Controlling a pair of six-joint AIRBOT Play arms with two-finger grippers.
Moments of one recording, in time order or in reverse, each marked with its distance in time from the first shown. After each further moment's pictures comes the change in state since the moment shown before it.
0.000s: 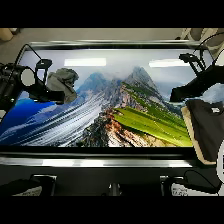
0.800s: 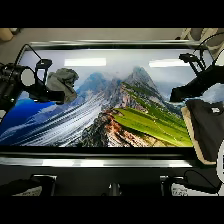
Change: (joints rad) left arm 0.000 0.000 0.000 0.000 0.006 -0.004; right arm 0.000 0.000 0.000 0.000 0.000 0.000
